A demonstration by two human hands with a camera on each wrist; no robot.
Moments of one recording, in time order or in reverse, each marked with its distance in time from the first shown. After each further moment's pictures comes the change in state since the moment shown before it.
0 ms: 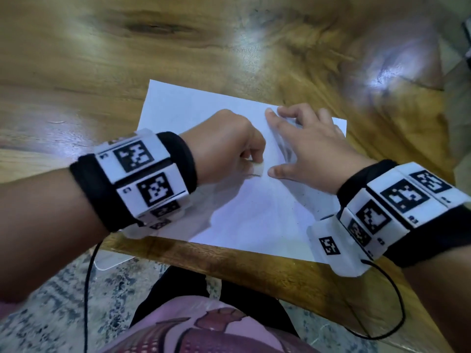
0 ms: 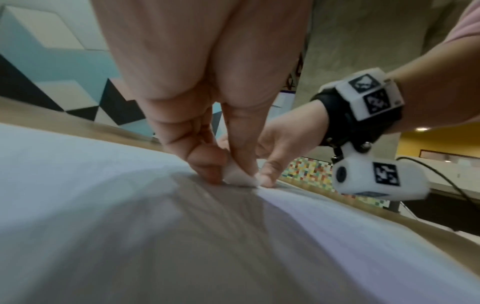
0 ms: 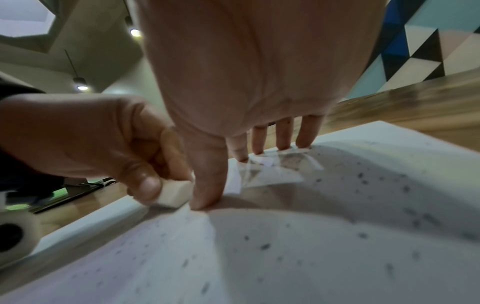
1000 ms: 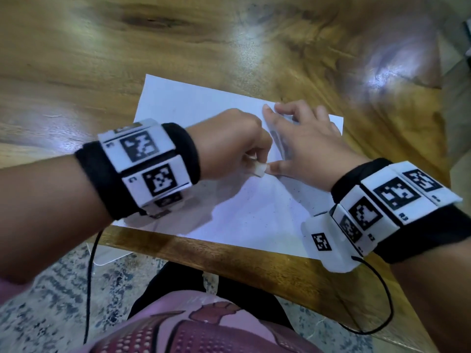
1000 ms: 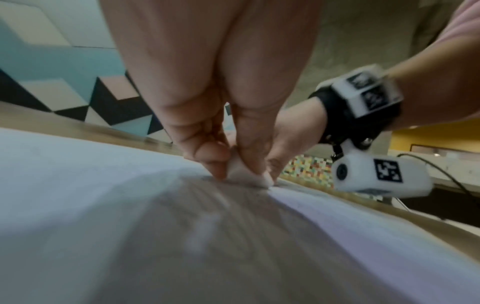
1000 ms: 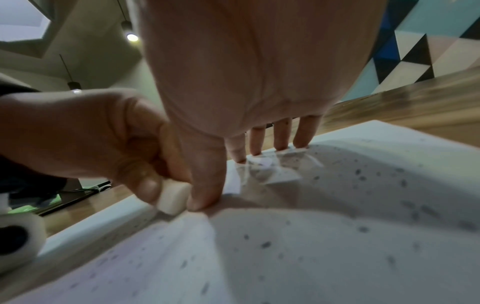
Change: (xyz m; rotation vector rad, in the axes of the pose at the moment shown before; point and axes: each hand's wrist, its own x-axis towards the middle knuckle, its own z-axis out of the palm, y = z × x) left_hand 0.006 0.006 0.001 0.032 -0.077 0.062; right_hand 0.001 0.001 0.002 0.013 0.024 -0.005
